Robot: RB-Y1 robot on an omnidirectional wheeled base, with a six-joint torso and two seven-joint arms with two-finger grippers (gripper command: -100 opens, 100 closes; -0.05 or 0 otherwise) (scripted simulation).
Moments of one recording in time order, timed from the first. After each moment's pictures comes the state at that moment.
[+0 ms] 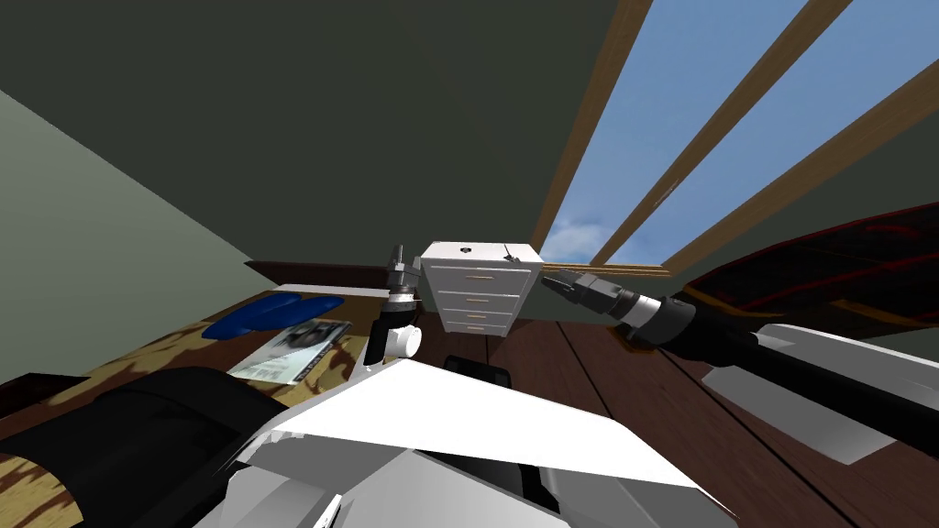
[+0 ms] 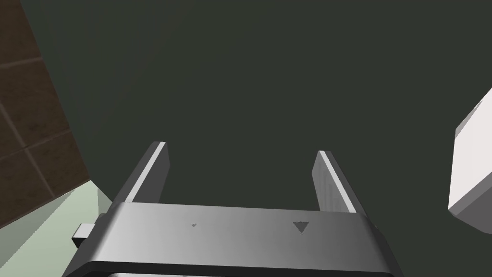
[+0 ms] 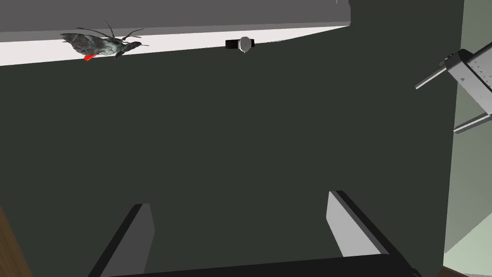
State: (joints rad) left arm 0.49 -0.04 -0.02 -2.31 0.10 -0.35 0.01; right arm 0.56 -1.54 -0.24 -2.39 -0.36 -0.13 0.47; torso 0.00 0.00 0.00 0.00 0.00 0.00
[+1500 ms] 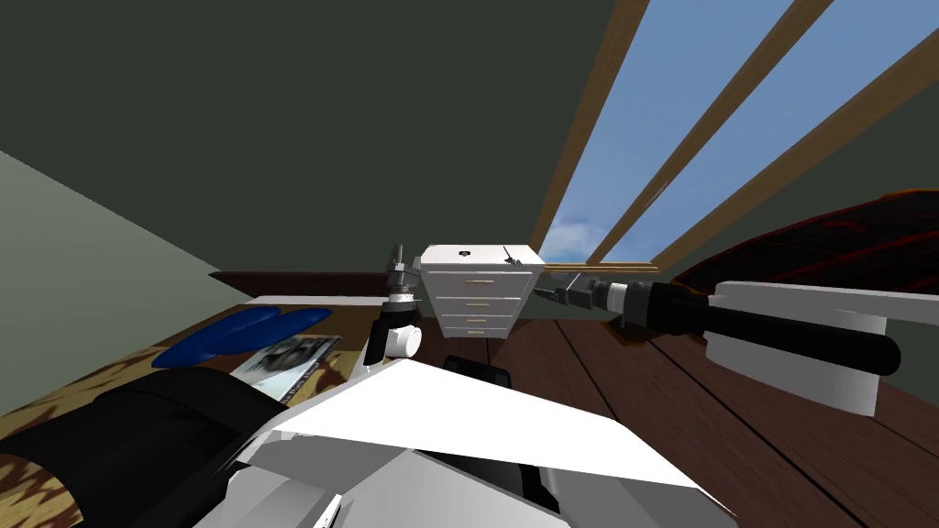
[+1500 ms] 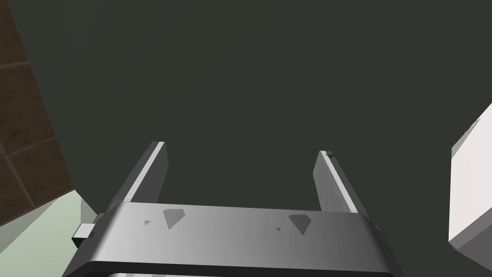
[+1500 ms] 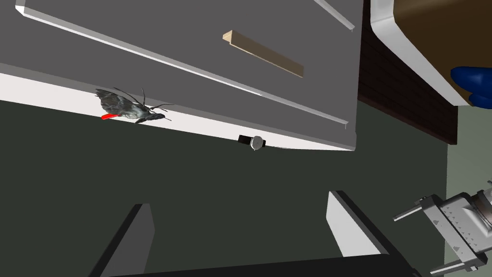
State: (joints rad) left arm 0.49 -0.04 -0.02 -2.31 0.10 -0.35 0.01; right arm 0.46 -1.98 -0.16 -2.35 -0.54 -0.02 0.65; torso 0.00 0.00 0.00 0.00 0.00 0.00
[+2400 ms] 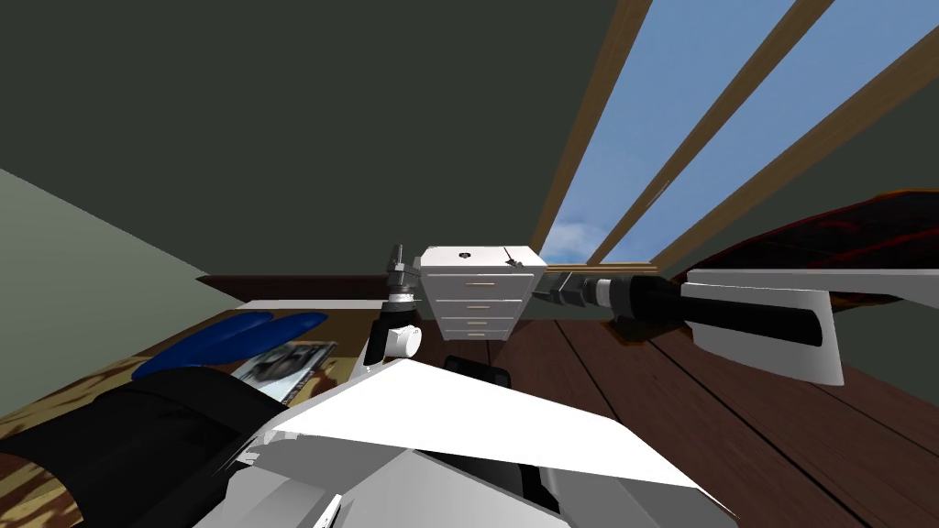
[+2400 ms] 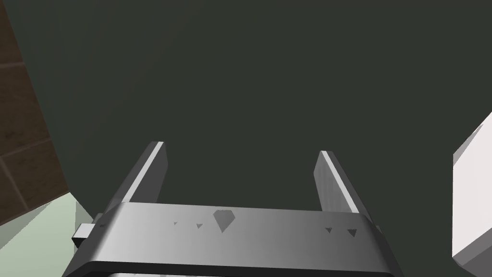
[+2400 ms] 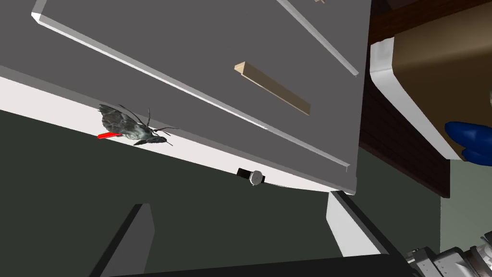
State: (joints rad) left arm 0.49 -0.04 -0.02 -2.31 0.10 -0.35 0.01; right arm 0.61 -2.15 -0.31 -2.32 -0.54 0.03 0.63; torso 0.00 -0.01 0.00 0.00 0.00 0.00
